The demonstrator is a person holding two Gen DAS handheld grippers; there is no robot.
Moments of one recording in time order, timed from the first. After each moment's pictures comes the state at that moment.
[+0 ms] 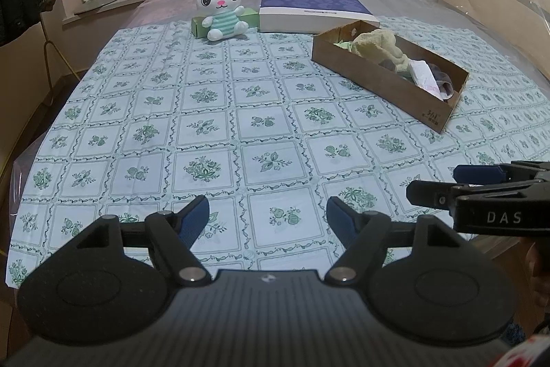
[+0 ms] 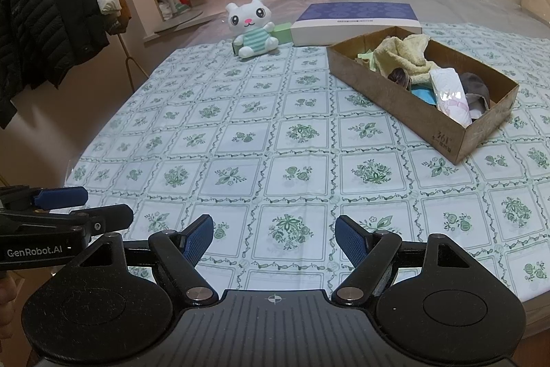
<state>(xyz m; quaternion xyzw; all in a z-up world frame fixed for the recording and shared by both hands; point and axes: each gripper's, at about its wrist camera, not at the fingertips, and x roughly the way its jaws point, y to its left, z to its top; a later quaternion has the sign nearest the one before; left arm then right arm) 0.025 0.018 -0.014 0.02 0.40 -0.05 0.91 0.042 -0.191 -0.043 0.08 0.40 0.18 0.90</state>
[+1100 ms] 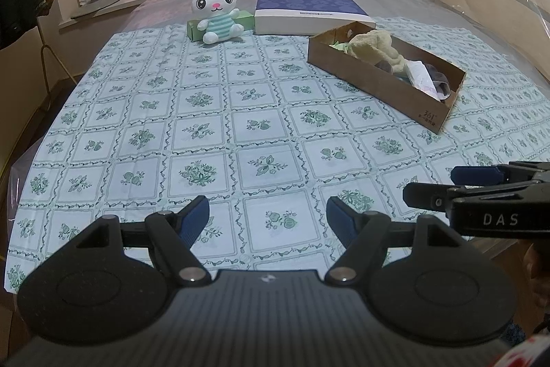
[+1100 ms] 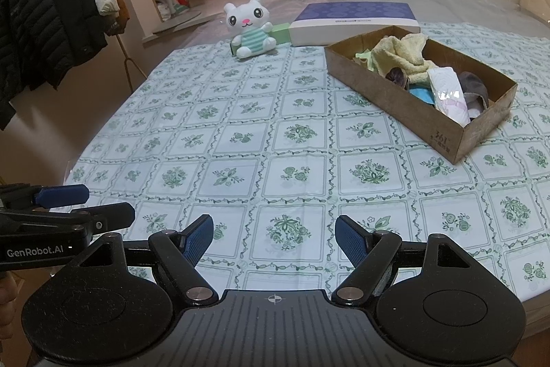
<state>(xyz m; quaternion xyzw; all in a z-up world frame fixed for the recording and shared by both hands) 0.026 0.014 -0.014 0.03 0.40 -0.05 0.92 0.043 -0.193 -0.042 0.08 0.40 0.17 0.90</state>
